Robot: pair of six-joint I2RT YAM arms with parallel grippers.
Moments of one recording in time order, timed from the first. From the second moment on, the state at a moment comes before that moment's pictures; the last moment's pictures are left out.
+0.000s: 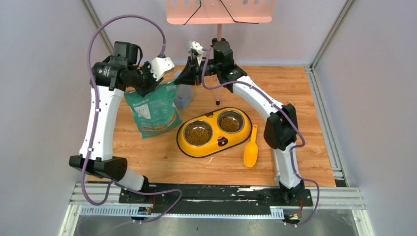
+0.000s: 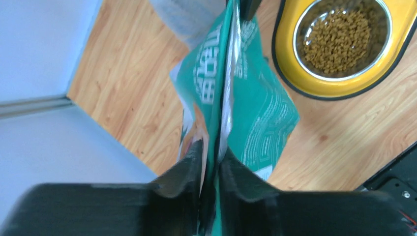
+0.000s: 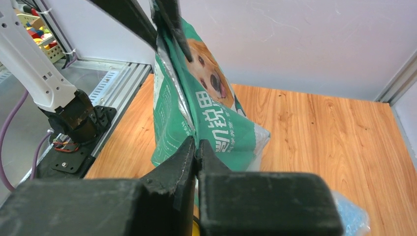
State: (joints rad) left arm -0.18 1.51 2.01 -1.38 0.30 0.81; right arm 0.61 2.14 2.06 0.11 -1.16 0.03
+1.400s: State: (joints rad) left arm 0.03 1.47 2.11 -1.59 0.18 0.98; right arm 0.61 2.14 2.06 0.11 -1.13 0.03
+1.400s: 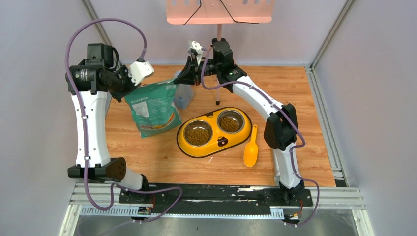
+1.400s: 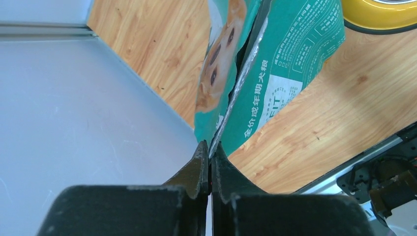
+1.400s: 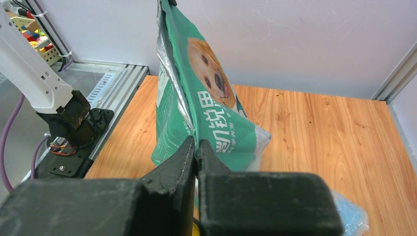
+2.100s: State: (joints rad) left arm 0.07 1.44 2.06 -1.52 0.18 0.93; right arm 0.59 2.14 2.06 0.11 -1.11 0.06
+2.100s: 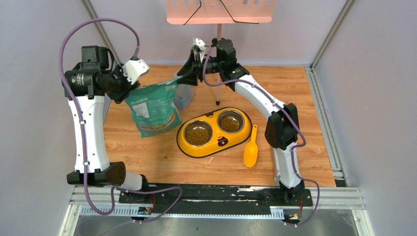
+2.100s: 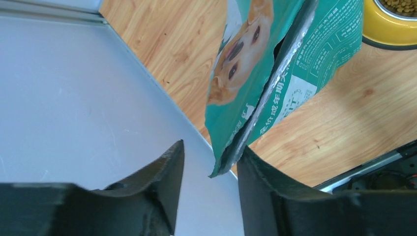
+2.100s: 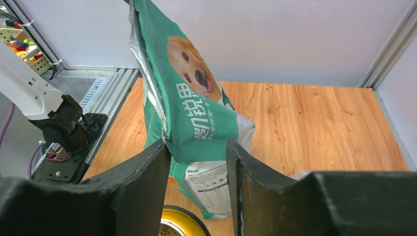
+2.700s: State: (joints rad) left arm 0.07 1.40 2.22 -1.41 0.09 0.73; right arm 0.39 1.75 1.86 -0.02 -1.14 0.05
